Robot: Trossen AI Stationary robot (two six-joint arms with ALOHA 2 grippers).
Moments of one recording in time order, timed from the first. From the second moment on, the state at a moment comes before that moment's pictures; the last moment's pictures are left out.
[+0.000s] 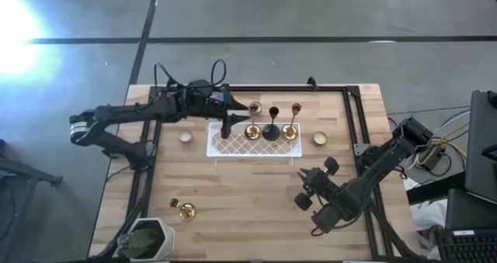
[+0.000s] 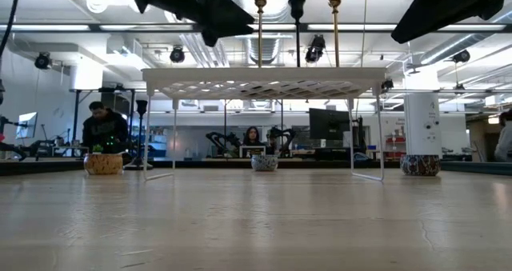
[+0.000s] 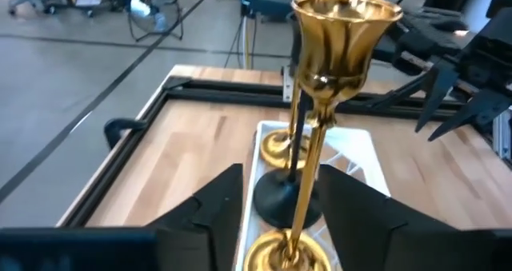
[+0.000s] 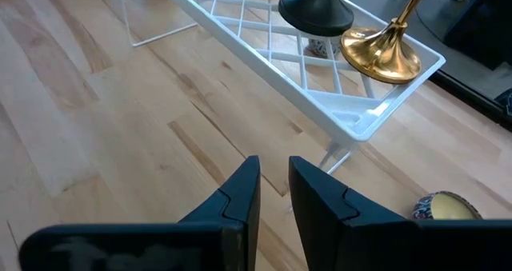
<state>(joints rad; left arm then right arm) 0.32 1.29 1.04 -0.01 0.22 0.04 0.74 1.60 1.16 -1.11 0.99 1.43</state>
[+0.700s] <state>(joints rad) 0.32 0.89 1.14 -0.83 -0.22 -0.11 0.74 1.60 1.16 -1.11 0.99 1.43</state>
